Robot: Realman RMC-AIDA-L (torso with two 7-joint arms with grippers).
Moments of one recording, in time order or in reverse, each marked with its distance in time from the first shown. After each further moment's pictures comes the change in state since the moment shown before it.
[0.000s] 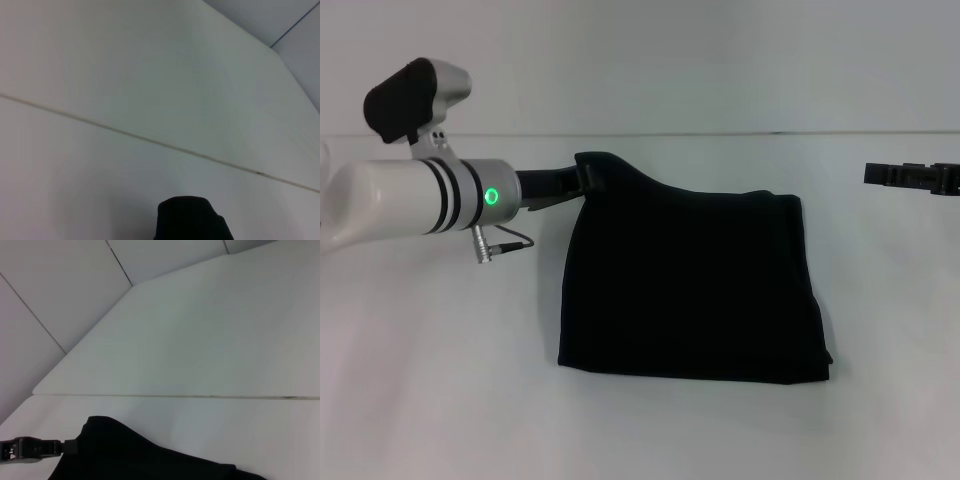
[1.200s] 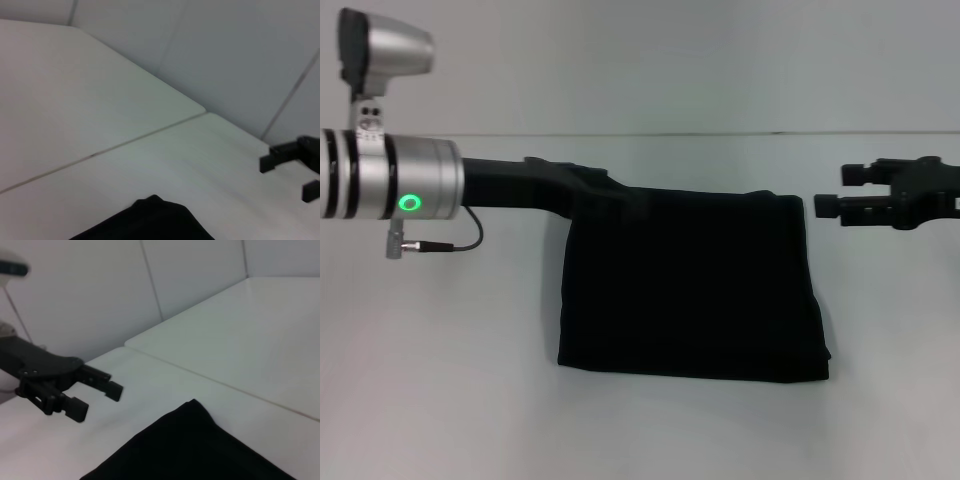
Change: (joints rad) left arm 0.191 0.037 0.014 0.438 0.005 0.627 0.359; right arm 0.018 0.046 -0.039 -0.086 0.000 -0.190 -0.298
